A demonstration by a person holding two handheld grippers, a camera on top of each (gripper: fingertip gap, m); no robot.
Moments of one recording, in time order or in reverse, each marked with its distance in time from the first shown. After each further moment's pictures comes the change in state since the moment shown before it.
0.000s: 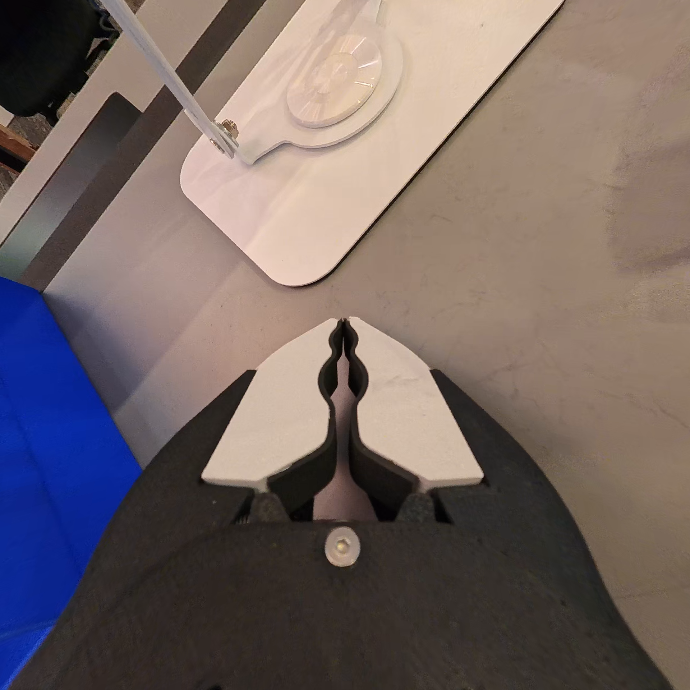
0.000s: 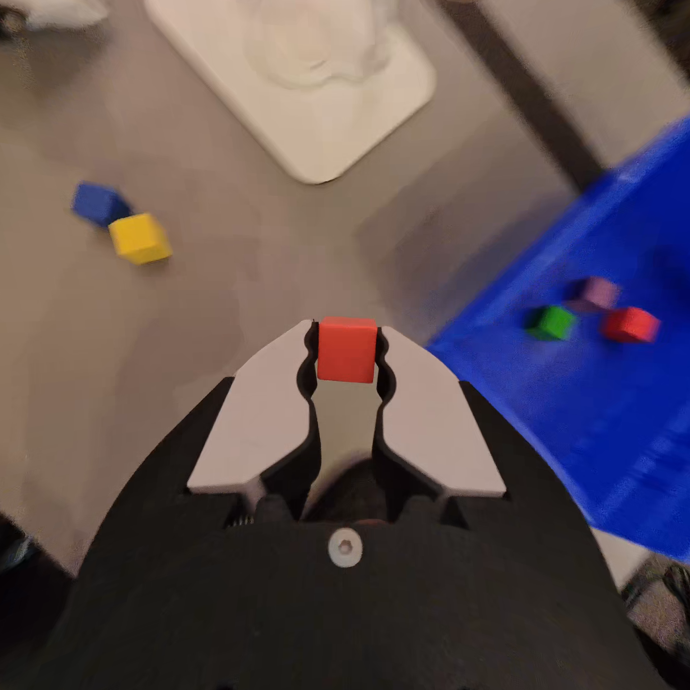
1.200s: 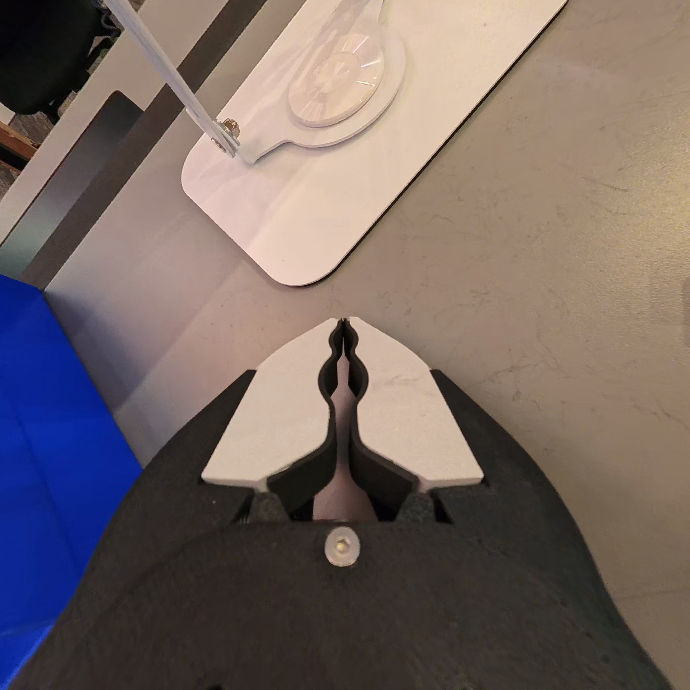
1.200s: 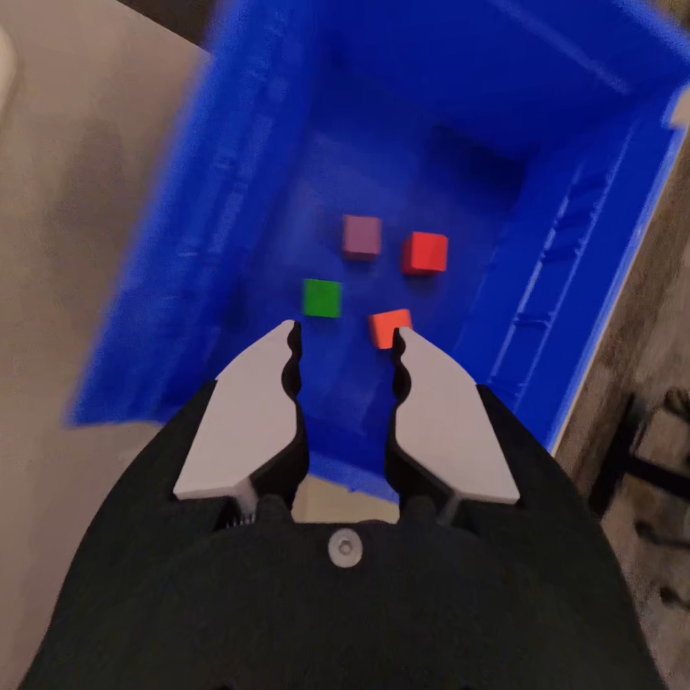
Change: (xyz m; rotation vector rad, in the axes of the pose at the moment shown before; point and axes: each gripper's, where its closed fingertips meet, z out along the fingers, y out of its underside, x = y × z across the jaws) left arm -0.001 -0.001 0.001 -0.002 -0.003 -0.003; right arm 0.211 0.042 0.041 -0.162 0.248 0.365
